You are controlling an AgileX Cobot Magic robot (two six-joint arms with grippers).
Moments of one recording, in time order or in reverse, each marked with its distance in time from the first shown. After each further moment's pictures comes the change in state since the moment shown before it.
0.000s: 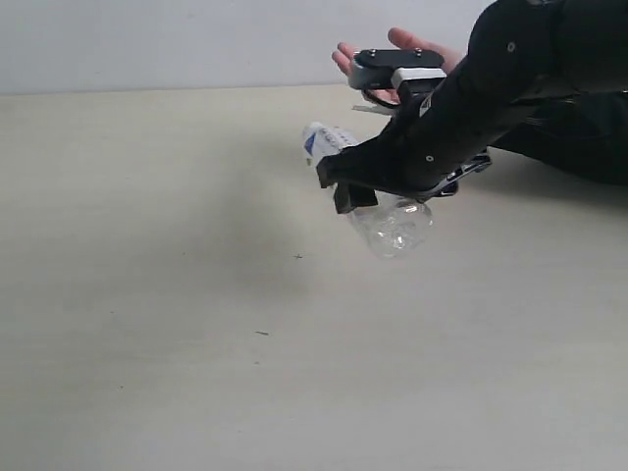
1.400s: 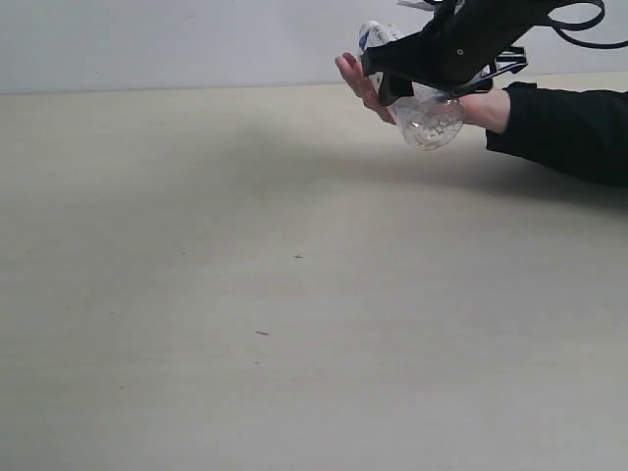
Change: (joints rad) left arm 0.000 0.000 0.000 0.000 0.000 0.000; right arm -0.179 0.158 -0.351 -0.201 0.055 0.131
